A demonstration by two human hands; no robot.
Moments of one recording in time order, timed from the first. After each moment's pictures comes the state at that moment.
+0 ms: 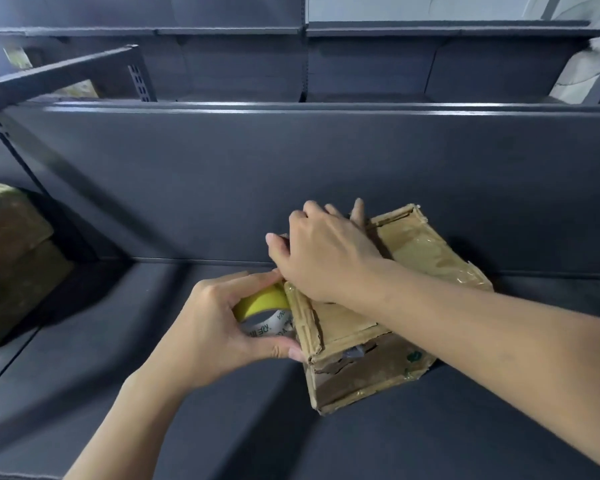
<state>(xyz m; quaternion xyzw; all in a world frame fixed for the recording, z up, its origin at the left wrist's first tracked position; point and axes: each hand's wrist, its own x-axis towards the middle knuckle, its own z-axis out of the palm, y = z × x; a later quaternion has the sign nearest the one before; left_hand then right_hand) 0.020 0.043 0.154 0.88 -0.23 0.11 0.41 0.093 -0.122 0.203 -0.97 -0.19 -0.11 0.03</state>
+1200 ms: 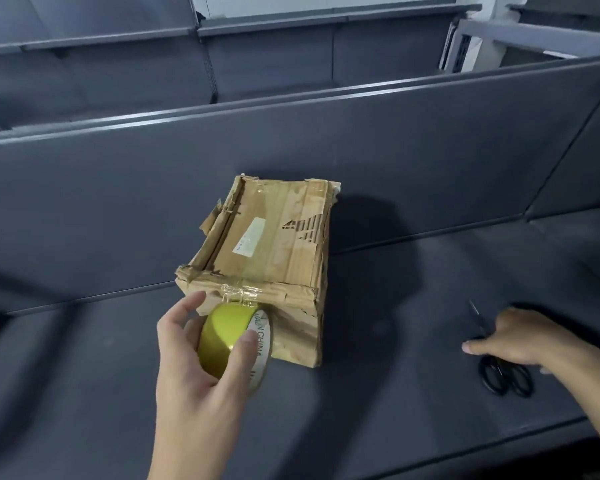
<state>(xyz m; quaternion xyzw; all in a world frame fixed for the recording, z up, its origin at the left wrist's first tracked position) -0.031 -0.118 0.143 0.76 0.05 0.13 0.64 0.004 -0.499 0.097 -0.91 0.28 0.28 0.09</state>
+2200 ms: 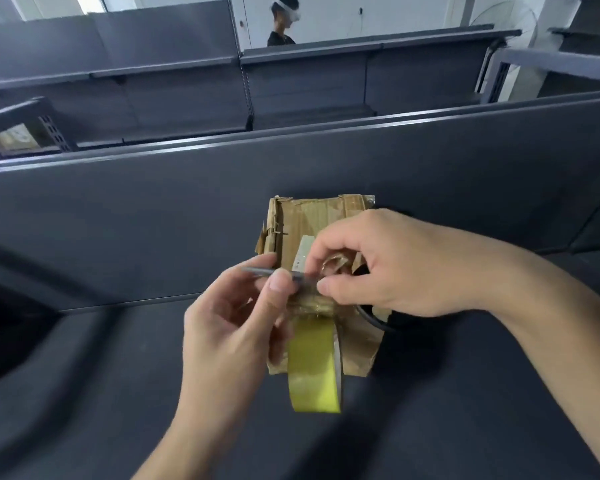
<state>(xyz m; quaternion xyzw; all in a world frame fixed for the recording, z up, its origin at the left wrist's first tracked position) -0.003 -0.132 0.197 0.66 -0.03 0.13 0.74 0.038 -0.317 0.277 -0.91 -0.29 0.07 0.29</state>
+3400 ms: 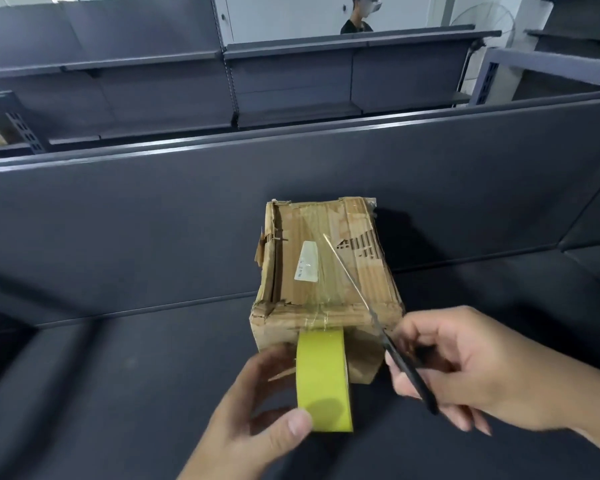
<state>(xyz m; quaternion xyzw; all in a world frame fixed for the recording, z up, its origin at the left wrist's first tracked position) -0.014 -0.085 0.126 0.72 -0.09 -0.12 0.68 -0.012 -0.356 0.221 -0.82 -0.10 0.23 0.52</state>
